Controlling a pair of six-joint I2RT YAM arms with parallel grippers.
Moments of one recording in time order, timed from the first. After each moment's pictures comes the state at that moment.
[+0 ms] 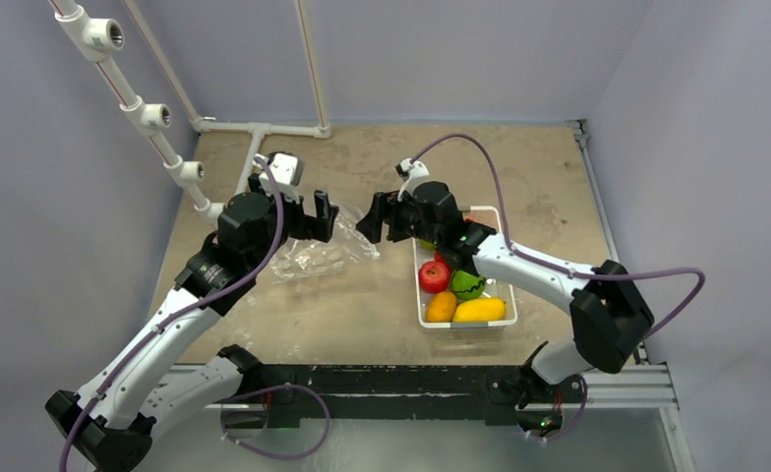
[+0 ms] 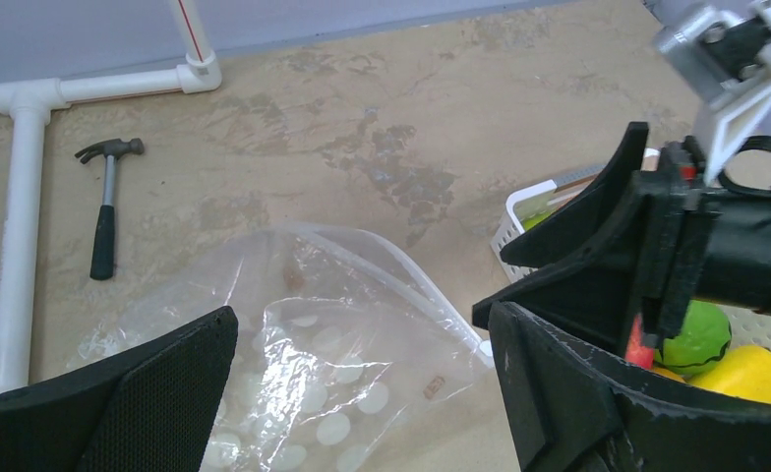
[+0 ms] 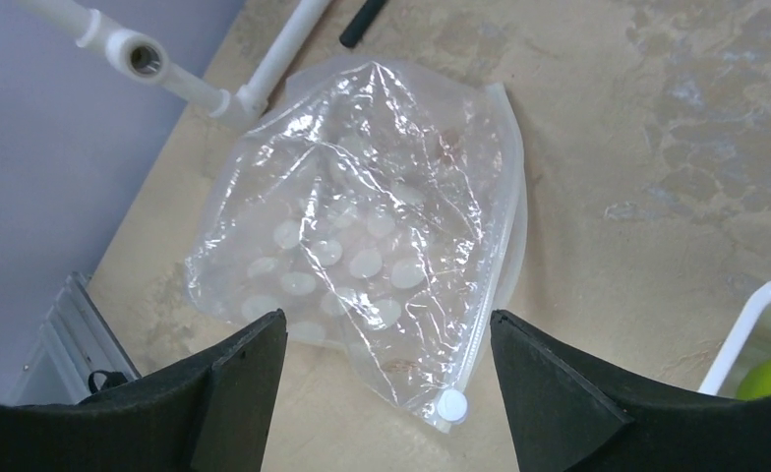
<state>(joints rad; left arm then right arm) -0.58 0.87 0.95 -0.32 -0.19 -0.17 0.77 1.46 0.99 0.12 -0.05 0.51</state>
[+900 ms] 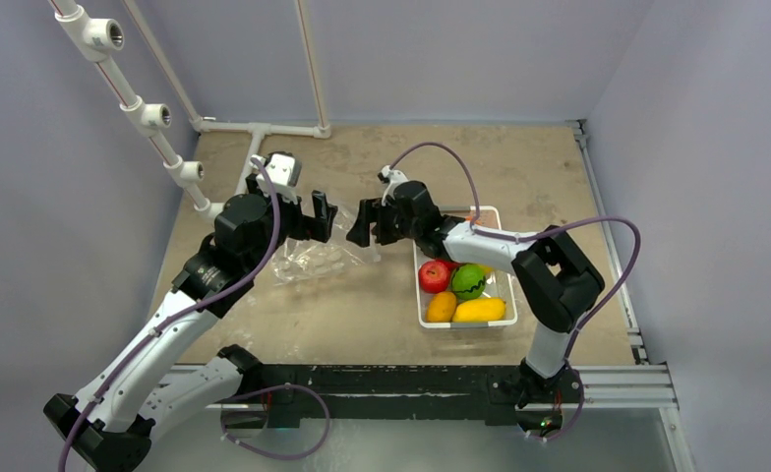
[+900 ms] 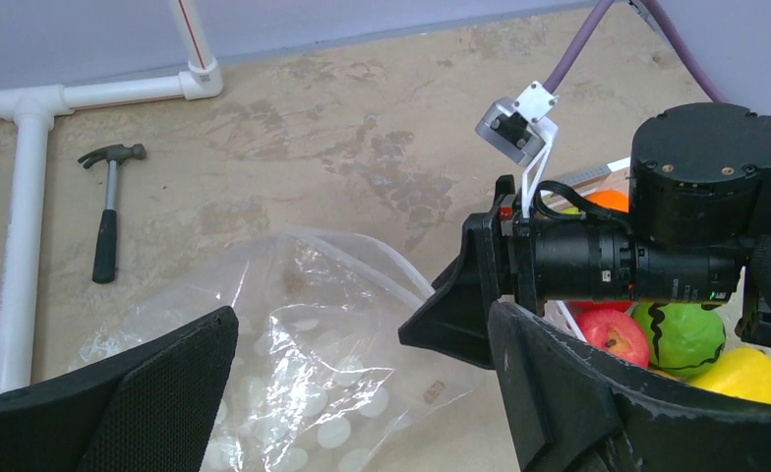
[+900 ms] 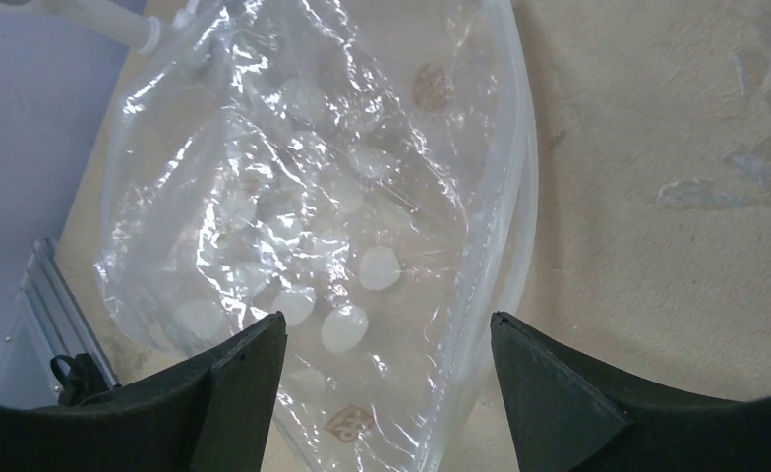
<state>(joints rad) -0.58 0.86 0.95 -0.32 -0.19 -0.17 0.74 1.79 1.08 0.18 -0.18 0.54</state>
